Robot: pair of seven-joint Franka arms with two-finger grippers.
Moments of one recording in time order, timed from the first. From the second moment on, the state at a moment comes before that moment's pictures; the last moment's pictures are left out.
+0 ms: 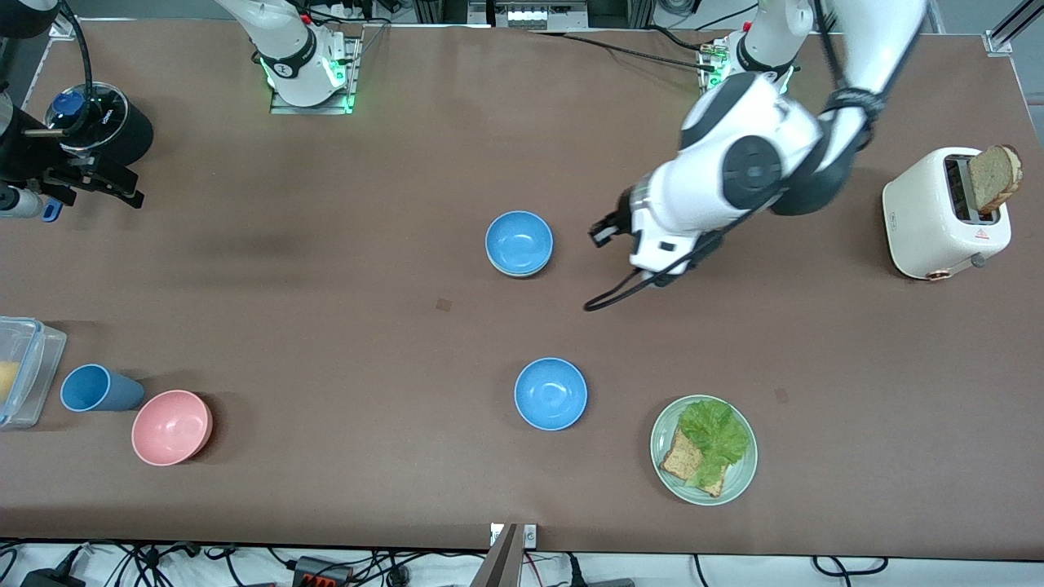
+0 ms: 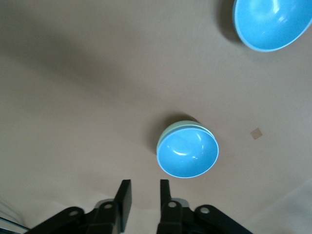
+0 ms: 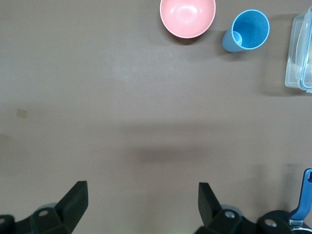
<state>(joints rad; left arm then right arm) 0.08 0.38 -0.65 -1.58 -0.17 1.78 -1.11 -0.04 -0.07 -0.02 -1.78 -0.01 1.70 -0.03</state>
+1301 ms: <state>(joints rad) 0.22 0.16 -0.35 -1.50 0.01 1.55 -0.28 -0.04 -0.07 -0.02 -1.78 -0.01 1.70 -0.04</state>
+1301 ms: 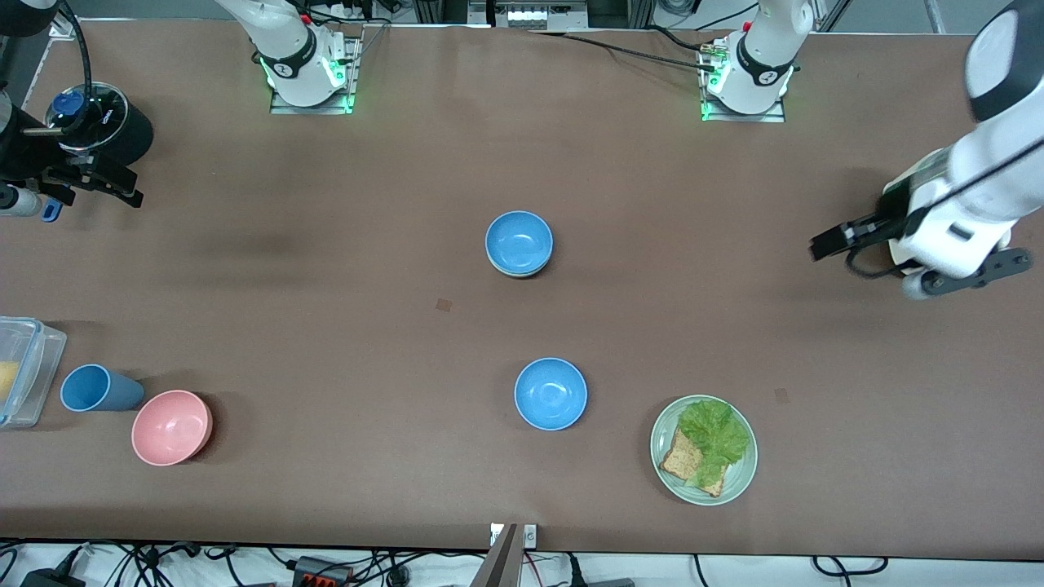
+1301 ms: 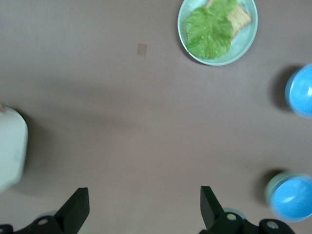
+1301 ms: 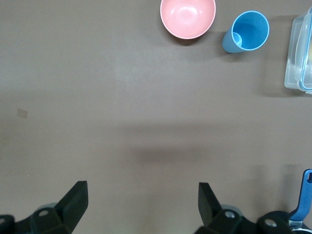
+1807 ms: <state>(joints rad) 0.15 0.04 -0.23 -1.68 0.01 1.68 -0.07 -0.04 -0.07 -0.02 -1.78 -0.01 1.70 -0.04</state>
